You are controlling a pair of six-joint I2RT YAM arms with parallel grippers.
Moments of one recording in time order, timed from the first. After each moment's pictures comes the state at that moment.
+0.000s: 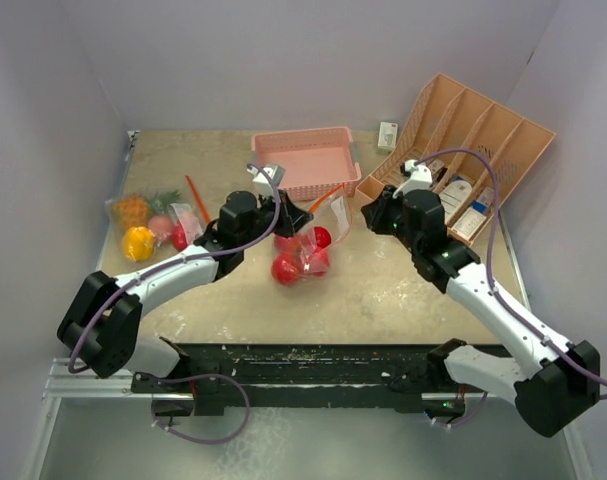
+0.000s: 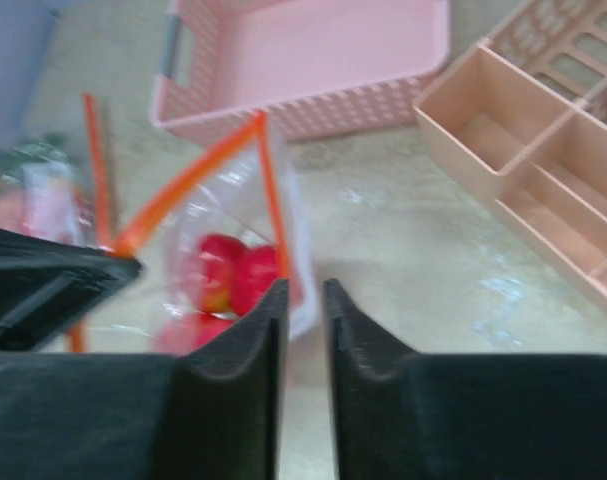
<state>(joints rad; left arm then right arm) -0.62 1.41 0.82 0.40 0.21 -0.54 0.50 1.06 0.83 -0.15 0.16 0.49</state>
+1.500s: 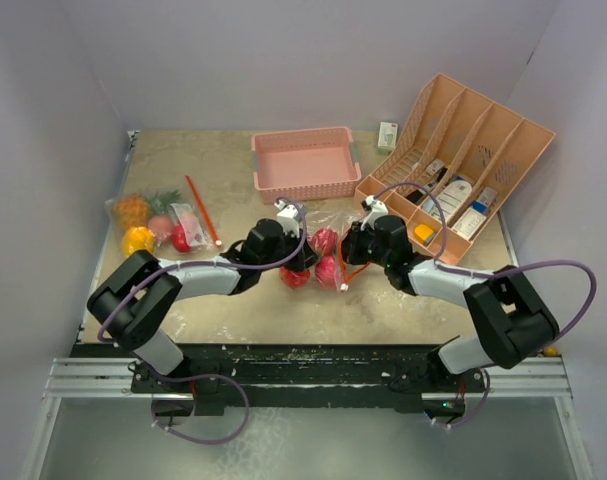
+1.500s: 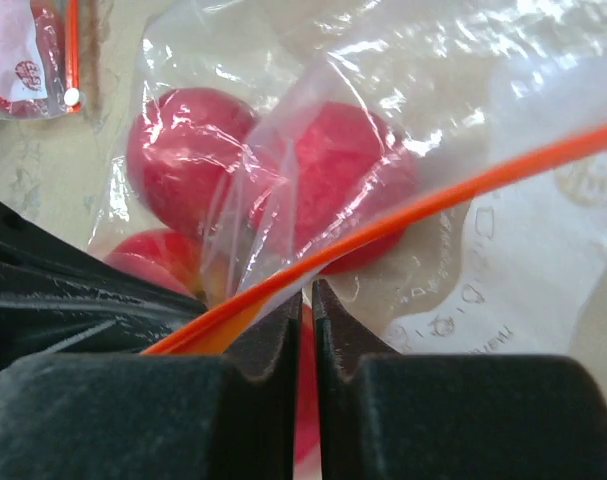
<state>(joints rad) -0.72 1.59 0.71 0.43 0.20 -0.55 0.50 1.46 0.57 0.38 -0.20 0.55</state>
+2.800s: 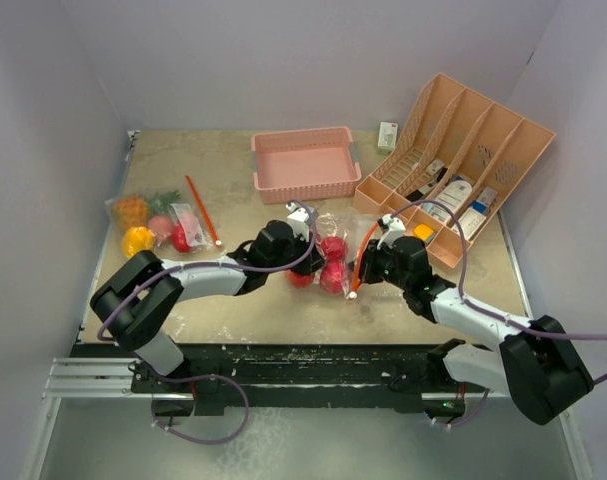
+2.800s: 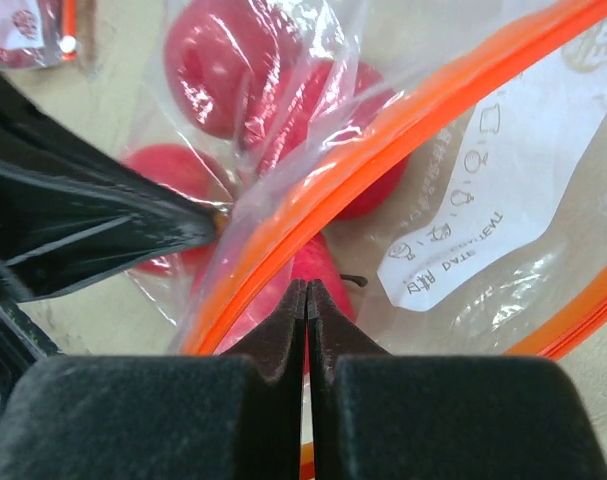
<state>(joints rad) -0.79 1.64 0.76 0.42 0.18 -0.51 0.49 1.12 0.38 0.27 -0.18 0.50</state>
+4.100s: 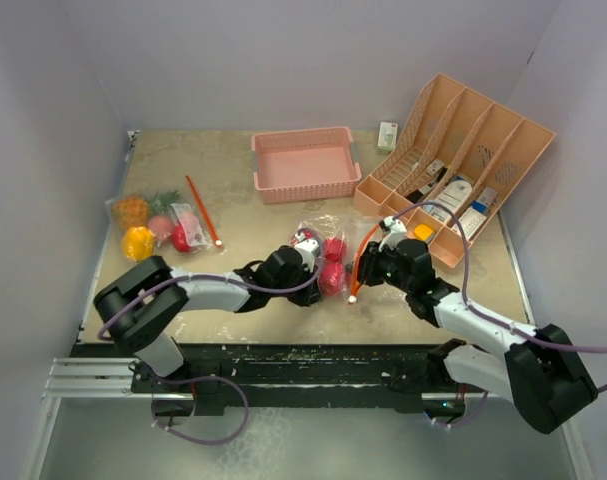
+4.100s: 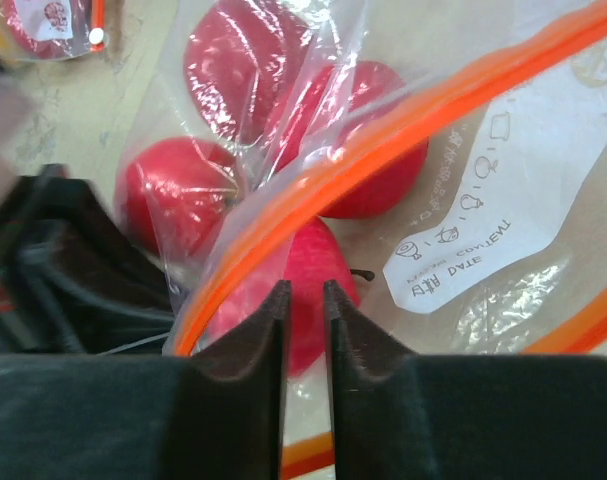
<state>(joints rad) -0.92 1.56 0.65 0.27 0.15 -0.55 0.49 1.11 0.35 0.29 -0.22 0.52</state>
